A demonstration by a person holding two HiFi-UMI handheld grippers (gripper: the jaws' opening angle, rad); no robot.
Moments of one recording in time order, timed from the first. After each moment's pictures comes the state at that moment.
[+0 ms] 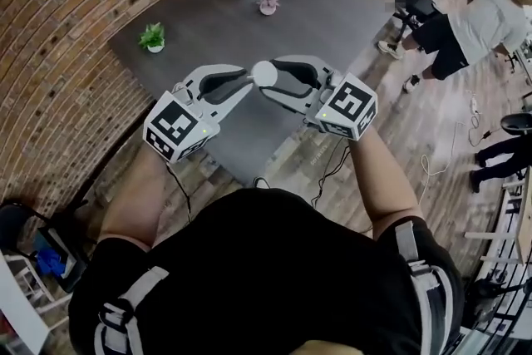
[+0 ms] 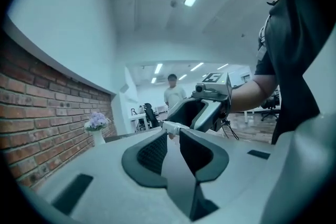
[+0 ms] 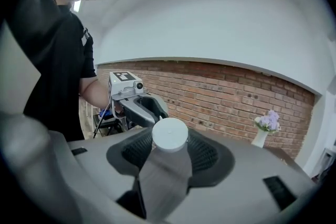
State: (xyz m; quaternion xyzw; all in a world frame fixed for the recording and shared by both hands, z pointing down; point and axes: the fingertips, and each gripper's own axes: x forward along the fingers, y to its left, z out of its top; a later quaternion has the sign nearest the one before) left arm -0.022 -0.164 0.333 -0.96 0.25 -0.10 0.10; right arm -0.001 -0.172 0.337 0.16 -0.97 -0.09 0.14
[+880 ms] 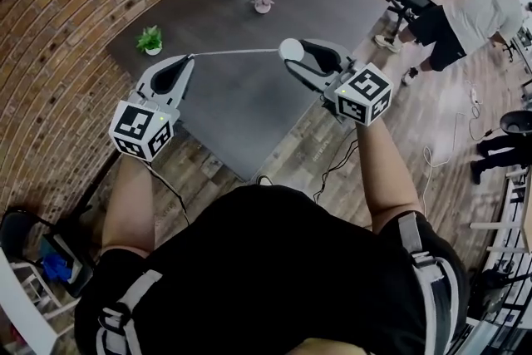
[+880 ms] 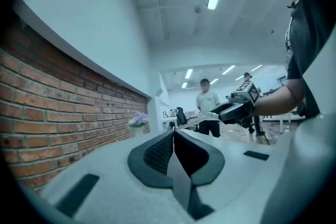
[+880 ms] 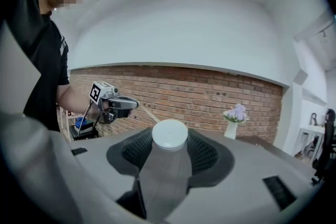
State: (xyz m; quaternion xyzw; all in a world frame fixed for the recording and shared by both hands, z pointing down) left arm -0.127 -0.195 0.319 -0.90 0.42 -0.04 0.07; right arm 0.067 -0.212 0.327 0.28 -0.95 -0.04 0.09
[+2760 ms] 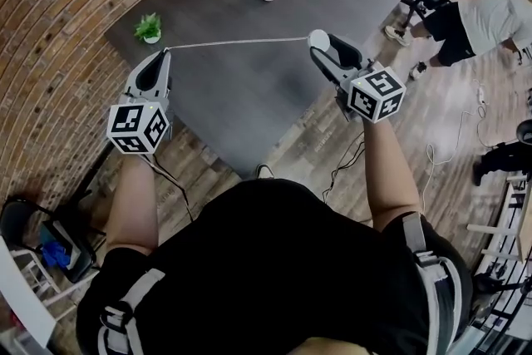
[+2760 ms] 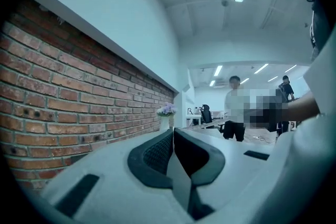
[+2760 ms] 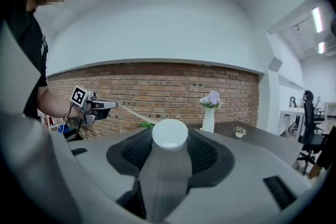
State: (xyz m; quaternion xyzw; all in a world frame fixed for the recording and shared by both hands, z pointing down) left arm -0.181 -0.231 0.357 -0.83 0.55 -0.02 0.00; right arm 0.131 -0.264 0.366 0.38 -0.92 0.02 0.08
